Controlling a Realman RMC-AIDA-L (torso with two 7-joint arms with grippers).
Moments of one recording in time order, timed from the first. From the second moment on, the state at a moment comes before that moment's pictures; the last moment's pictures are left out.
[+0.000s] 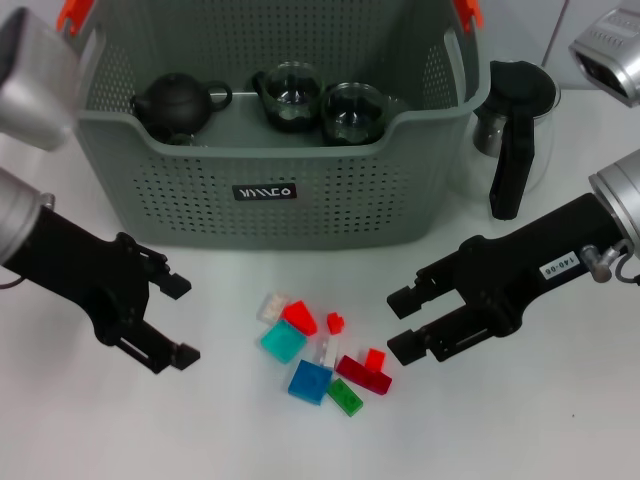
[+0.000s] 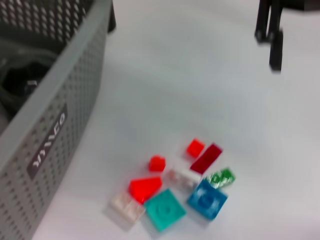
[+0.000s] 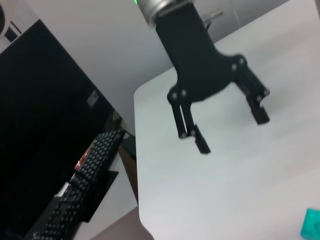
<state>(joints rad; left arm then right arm) -0.62 -2.08 0.84 1.25 2.53 1.95 -1.77 0.82 2.04 -0.95 -0.81 -2.17 -1.87 1.93</state>
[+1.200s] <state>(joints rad) -0.59 -2.17 1.21 1.30 2.54 1.77 -1.68 0.80 2.00 -0.88 -0.78 -2.17 -1.87 2.00</state>
